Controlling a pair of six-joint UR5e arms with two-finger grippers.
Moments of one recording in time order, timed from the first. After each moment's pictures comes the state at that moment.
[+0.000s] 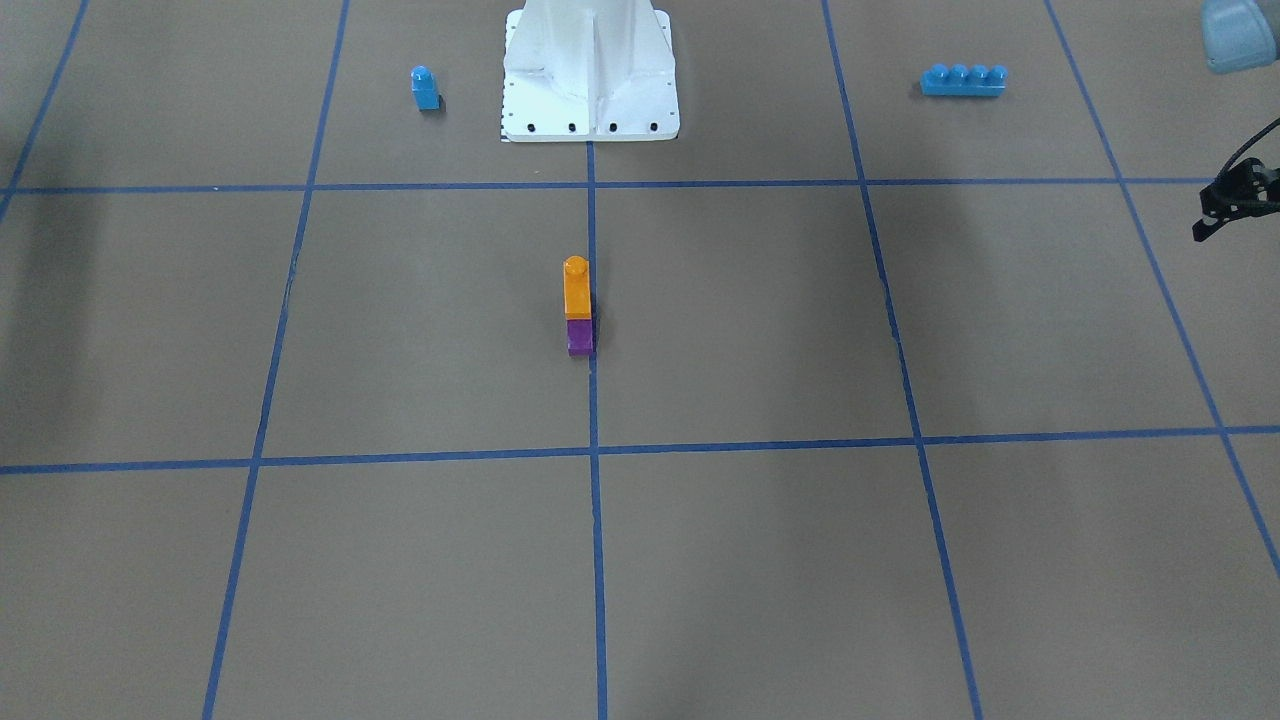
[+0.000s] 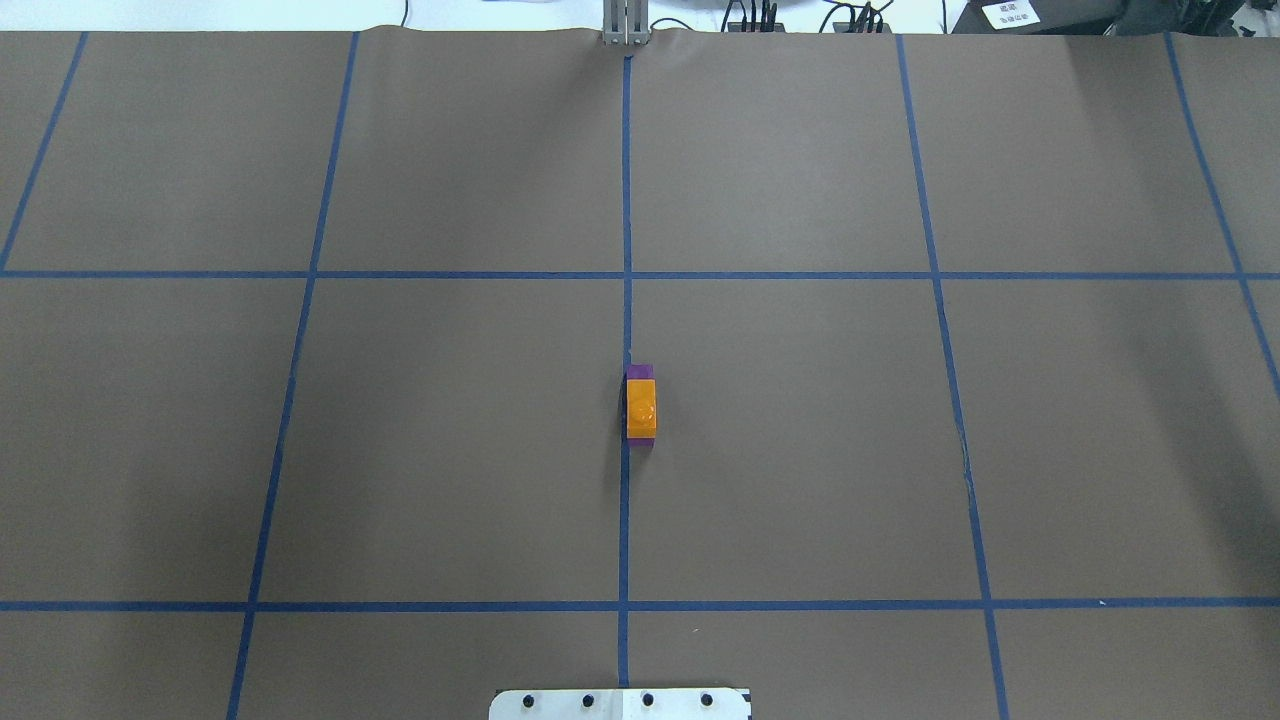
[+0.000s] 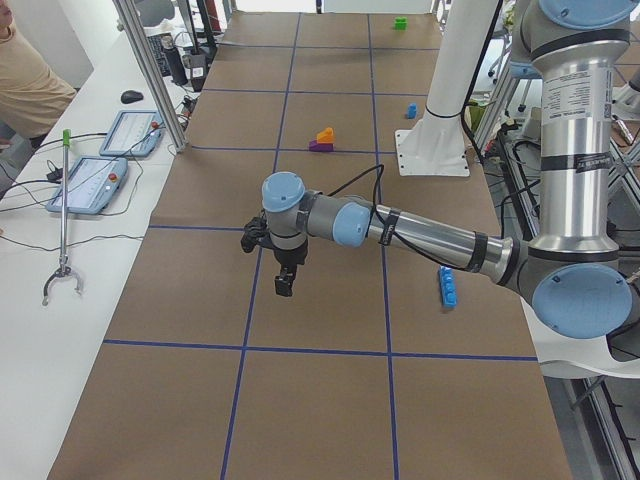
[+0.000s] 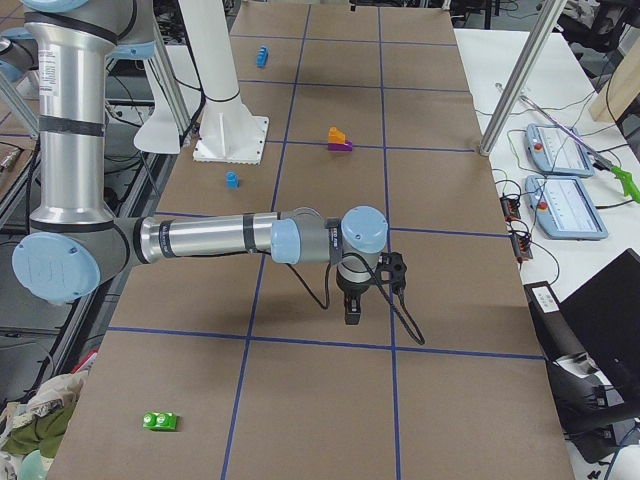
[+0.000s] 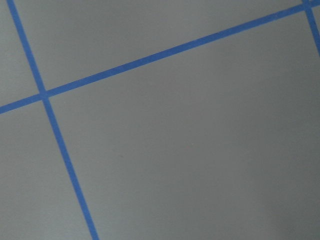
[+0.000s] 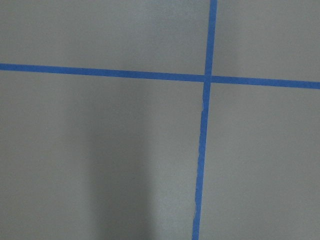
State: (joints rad) left arm -1.36 -1.50 -1.88 -1.56 -2.31 -0.06; right arm 1.50 -1.65 1.76 -1.63 2.37 0.02
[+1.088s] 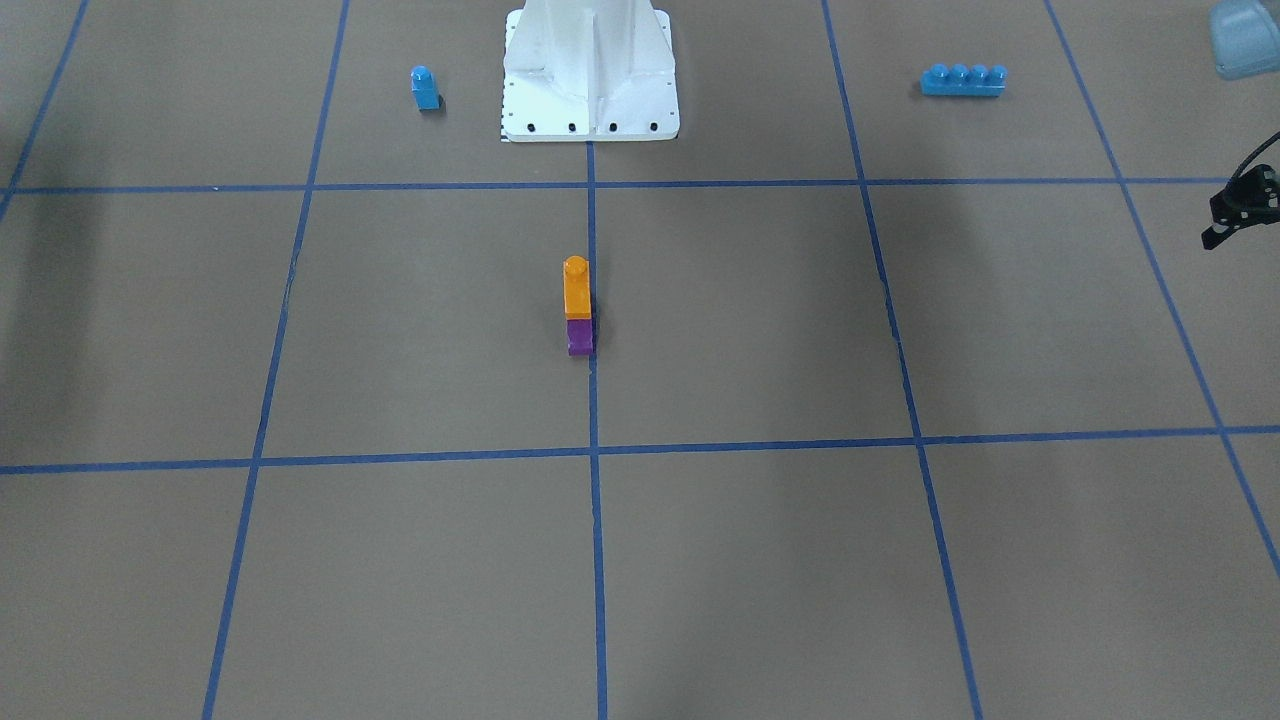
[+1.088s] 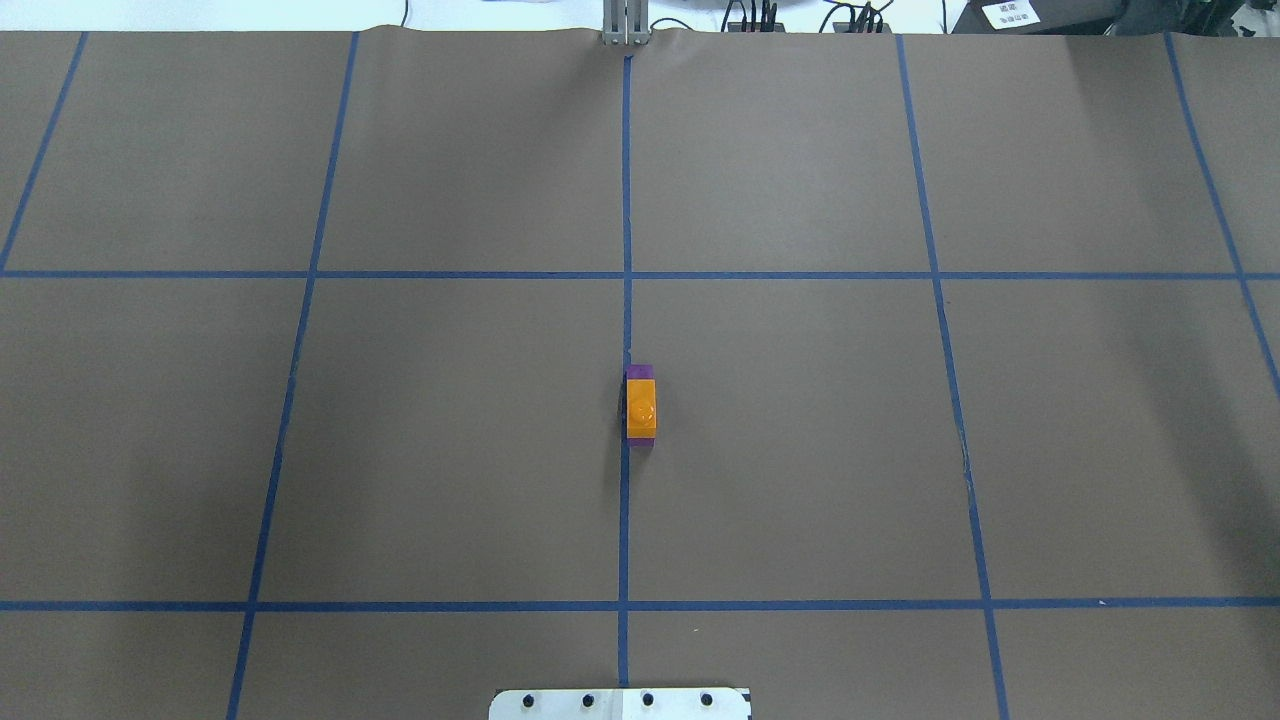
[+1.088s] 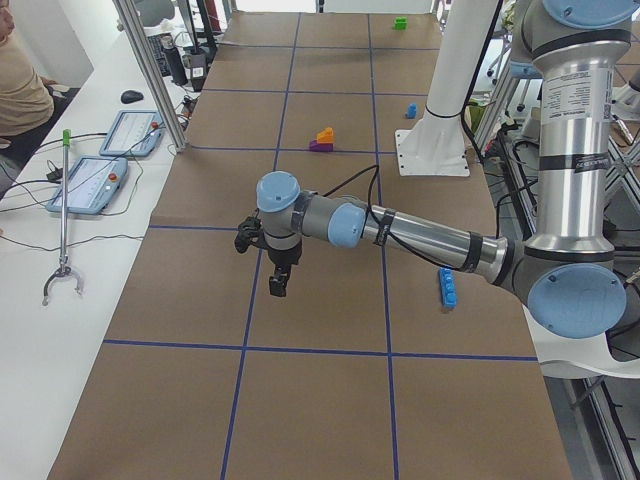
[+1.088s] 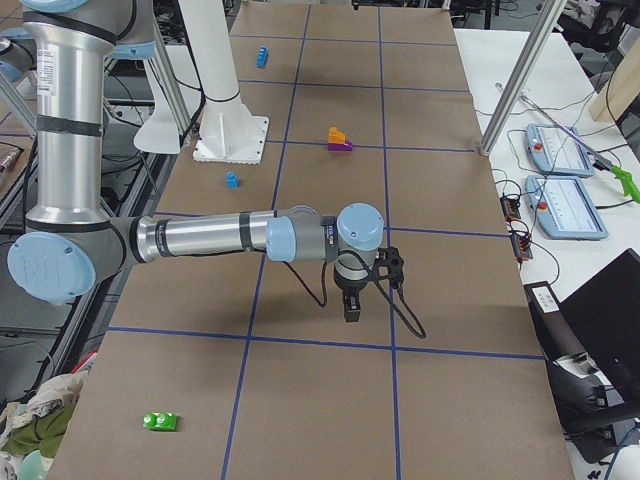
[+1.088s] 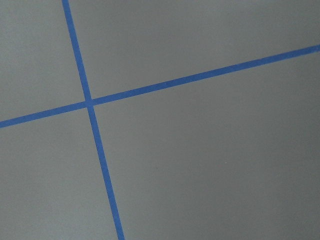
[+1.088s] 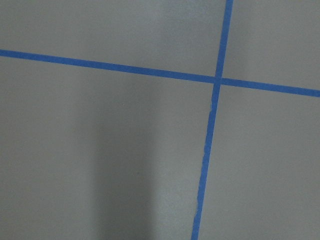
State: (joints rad) left arm -1.37 -1.52 -1.87 -1.57 -2.31 -0.07; right arm 1.50 -1.67 1.79 -1.63 2.39 -0.03
